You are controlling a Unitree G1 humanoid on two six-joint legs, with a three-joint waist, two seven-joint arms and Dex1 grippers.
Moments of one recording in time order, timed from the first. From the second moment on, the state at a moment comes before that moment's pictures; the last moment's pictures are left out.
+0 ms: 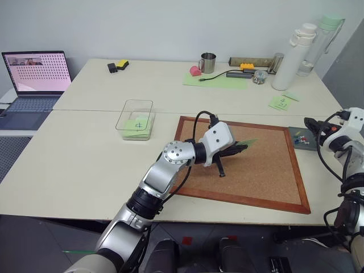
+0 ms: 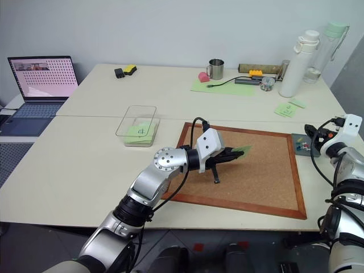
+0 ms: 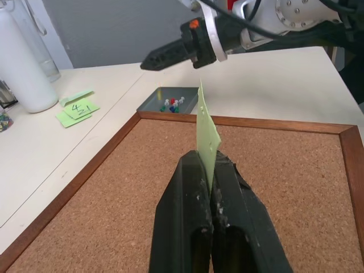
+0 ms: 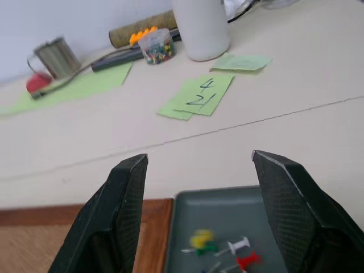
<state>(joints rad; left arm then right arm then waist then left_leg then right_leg) -0.64 0.15 -0.39 0.03 -0.11 0.28 -0.80 -0.80 -0.70 -0.49 1.03 0.42 0.29 0.60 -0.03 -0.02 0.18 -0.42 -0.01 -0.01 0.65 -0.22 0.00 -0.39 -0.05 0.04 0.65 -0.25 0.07</state>
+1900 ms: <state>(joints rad) -0.68 0.52 0.03 0.16 -0.28 0.46 -0.77 -0.16 -0.66 -0.13 -0.57 0.59 0.68 0.54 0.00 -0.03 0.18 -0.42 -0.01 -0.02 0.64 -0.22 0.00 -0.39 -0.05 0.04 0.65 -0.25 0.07</state>
